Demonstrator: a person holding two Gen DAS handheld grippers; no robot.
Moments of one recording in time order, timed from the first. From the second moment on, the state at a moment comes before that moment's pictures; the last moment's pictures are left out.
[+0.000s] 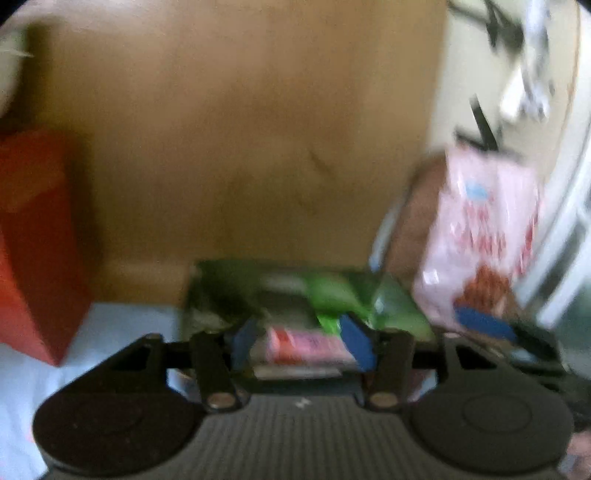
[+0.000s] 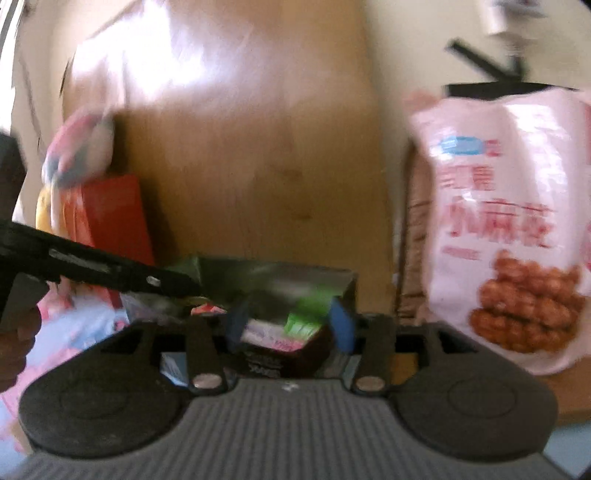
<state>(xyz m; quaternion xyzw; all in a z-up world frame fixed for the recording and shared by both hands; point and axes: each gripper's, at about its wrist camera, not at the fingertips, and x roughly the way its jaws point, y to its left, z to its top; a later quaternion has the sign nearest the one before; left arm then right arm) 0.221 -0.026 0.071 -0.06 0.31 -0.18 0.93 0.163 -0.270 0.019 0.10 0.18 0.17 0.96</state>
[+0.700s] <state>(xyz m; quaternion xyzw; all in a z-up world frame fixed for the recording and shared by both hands) 0.220 0.013 0.038 -0.12 0.37 -0.12 0.91 0.147 -0.285 -0.009 0.21 0.25 0.19 0.93</state>
